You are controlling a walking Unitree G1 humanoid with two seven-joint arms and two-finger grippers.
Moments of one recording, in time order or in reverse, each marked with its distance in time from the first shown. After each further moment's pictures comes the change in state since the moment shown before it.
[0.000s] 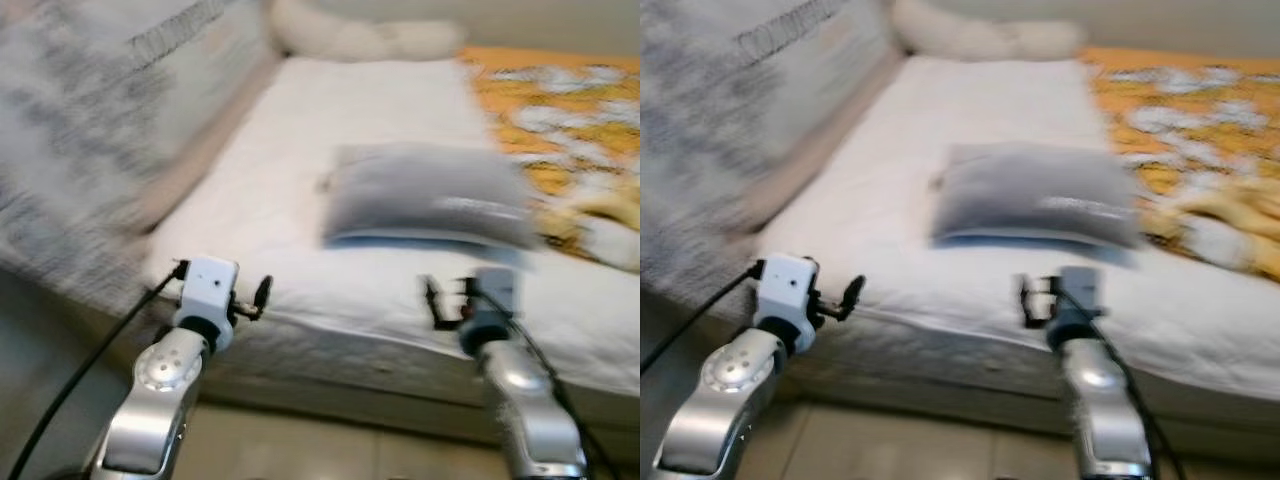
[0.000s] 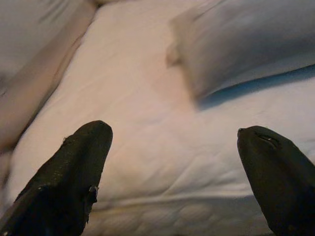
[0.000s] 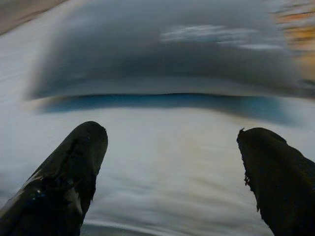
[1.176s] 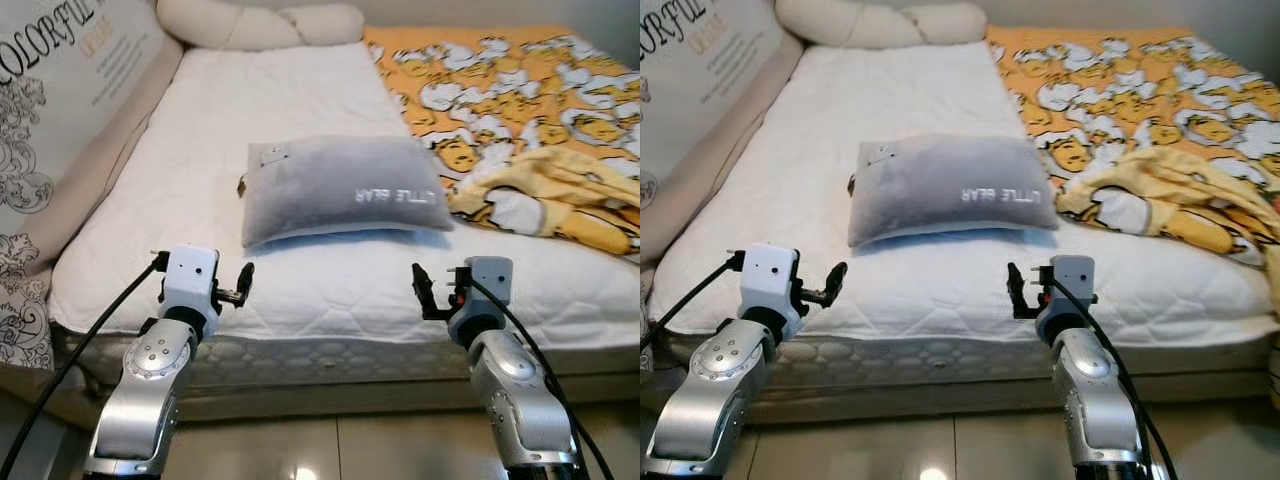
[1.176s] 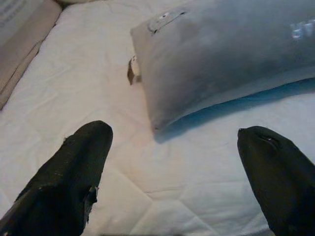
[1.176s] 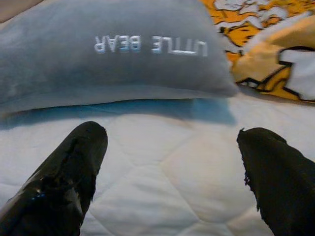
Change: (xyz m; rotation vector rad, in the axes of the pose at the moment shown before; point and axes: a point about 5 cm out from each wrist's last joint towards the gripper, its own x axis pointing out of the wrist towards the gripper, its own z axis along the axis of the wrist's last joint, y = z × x) left arm 0.003 0.020 0.000 -0.040 0.012 0.106; right arm 0.009 0.020 0.012 0.004 -0.043 0.126
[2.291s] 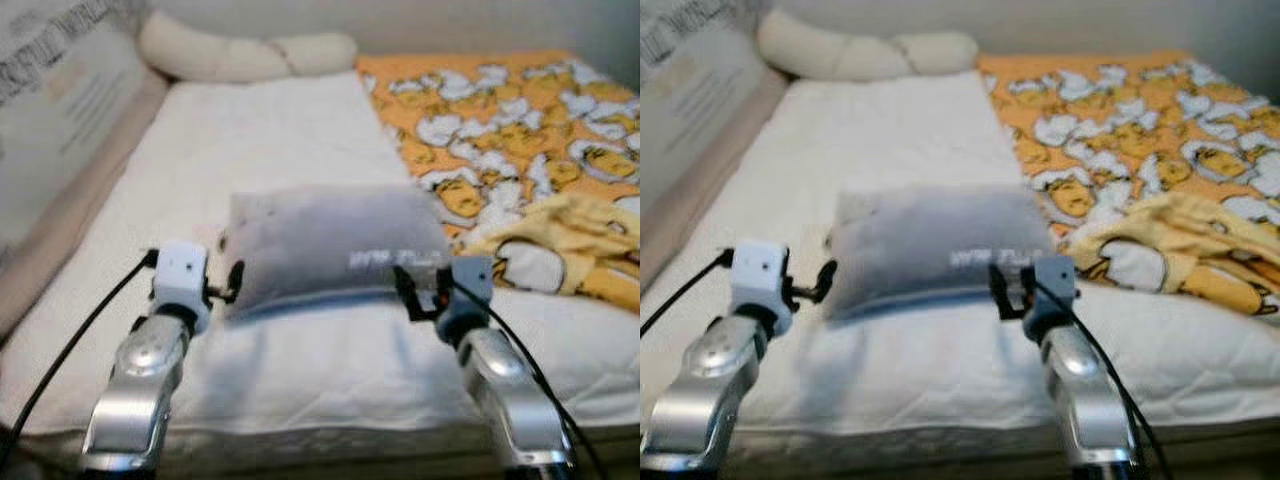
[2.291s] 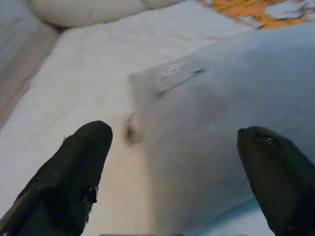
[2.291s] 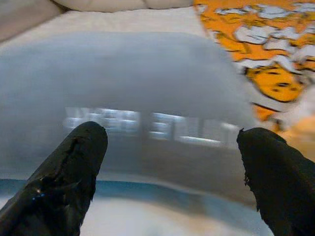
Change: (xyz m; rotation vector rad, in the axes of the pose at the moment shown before) left arm 0.004 -0.007 0.005 -0.015 -0.005 -0.020; right arm -0.004 0.000 -0.005 -0.051 0.019 0.038
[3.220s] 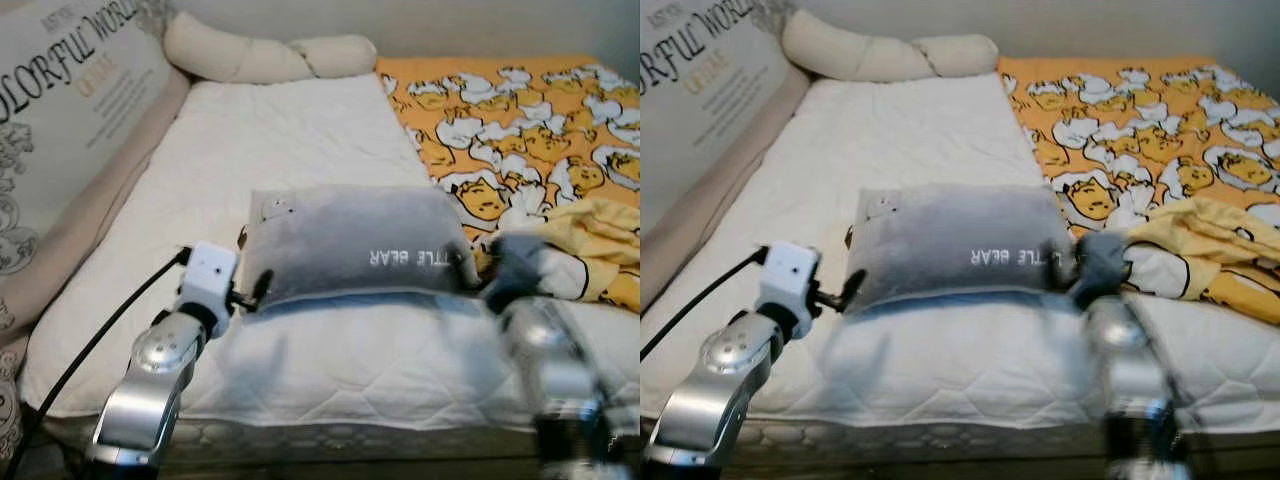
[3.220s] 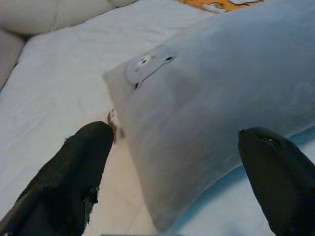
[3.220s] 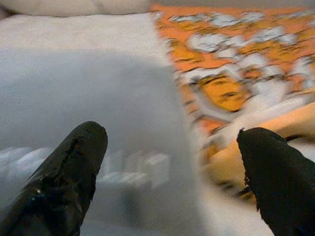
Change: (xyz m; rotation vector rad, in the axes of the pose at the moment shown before) left arm 0.004 -0.008 0.002 0.119 0.010 -0.178; right arm 0.029 -0.070 0.031 -0.033 -0.051 -0.213
